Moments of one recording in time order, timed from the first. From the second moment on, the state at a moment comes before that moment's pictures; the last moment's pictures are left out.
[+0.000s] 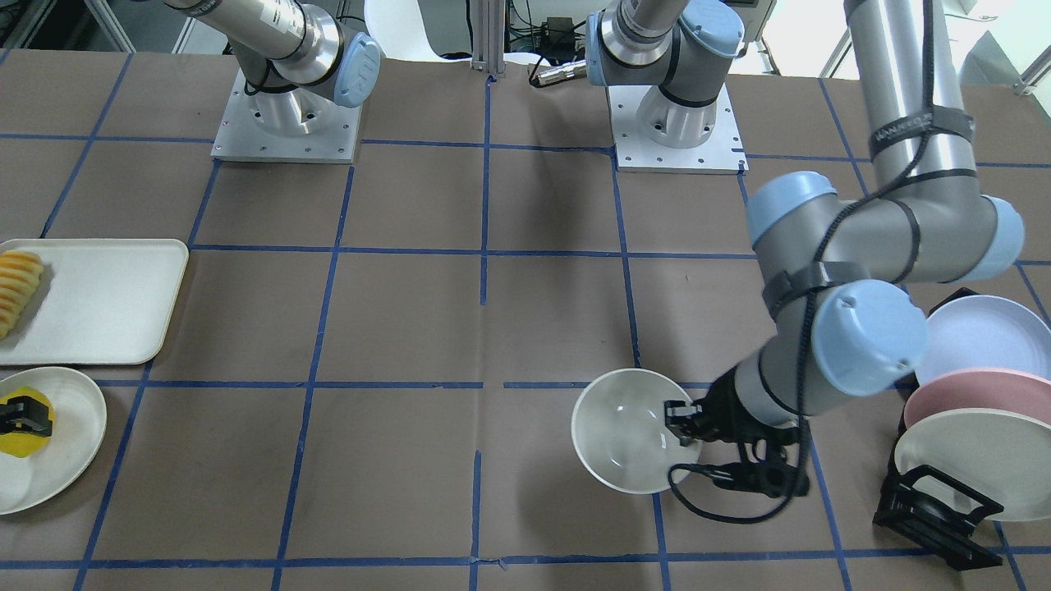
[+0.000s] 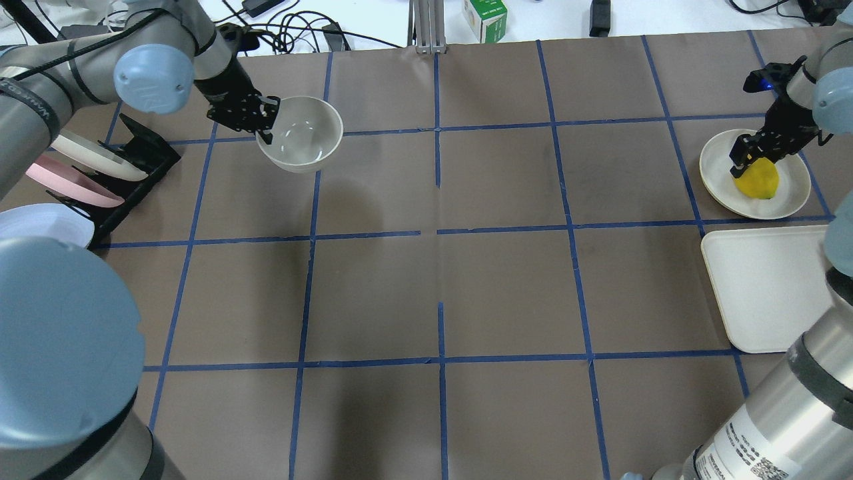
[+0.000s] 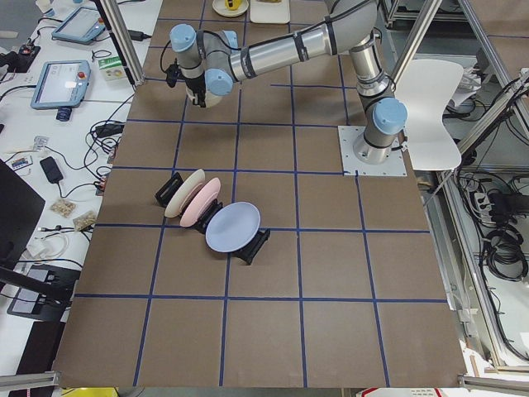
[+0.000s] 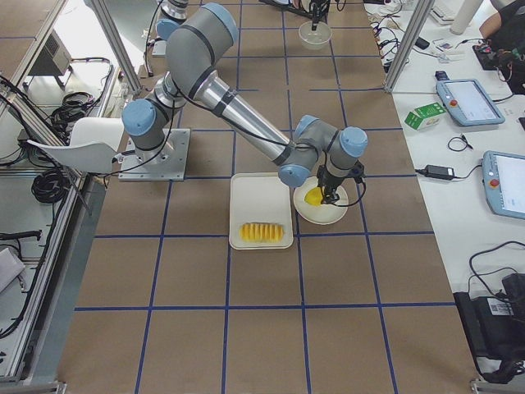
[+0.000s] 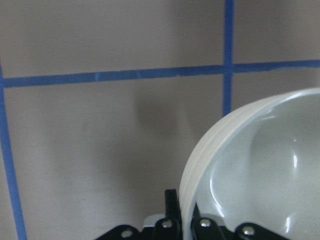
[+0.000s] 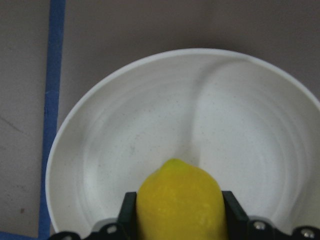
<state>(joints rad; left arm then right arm) -1.55 -2.06 -1.43 -1.27 1.44 0.09 1.07 -0.97 1.44 -1.96 -1.63 -0.70</state>
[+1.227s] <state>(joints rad) -1.80 -2.03 -1.74 -0.86 1.40 -0.30 1.25 -1.45 1.44 -1.53 -1.60 -0.36</state>
